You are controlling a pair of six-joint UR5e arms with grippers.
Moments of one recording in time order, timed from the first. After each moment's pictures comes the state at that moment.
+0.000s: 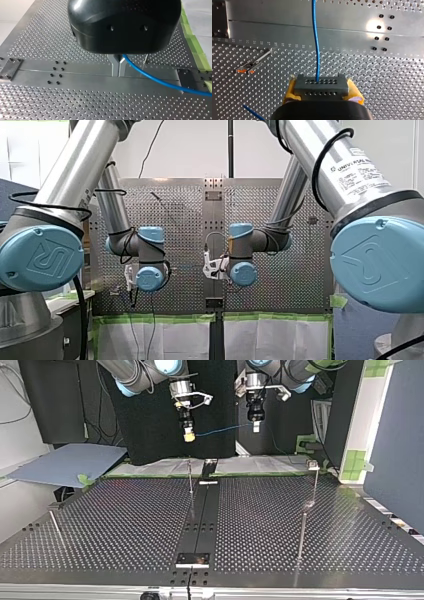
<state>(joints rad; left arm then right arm) -0.55 -1.99 -2.39 -1.89 -2.15 -1.63 2.37 -1.00 2.02 -1.04 1.83 1.47</state>
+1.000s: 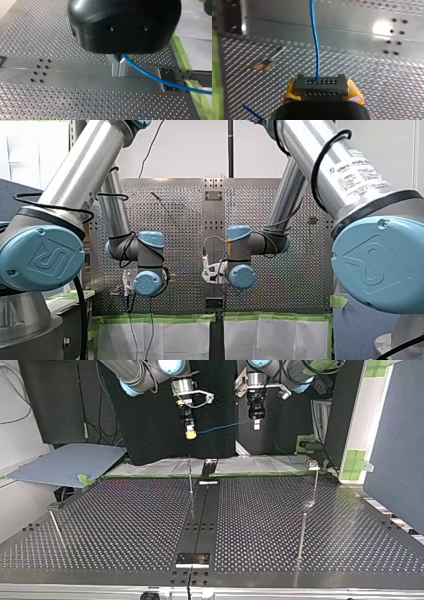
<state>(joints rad) -0.54 -2.04 -2.39 -1.91 -2.15 -1.63 2.39 -0.97 2.01 -1.01 1.86 1.44</state>
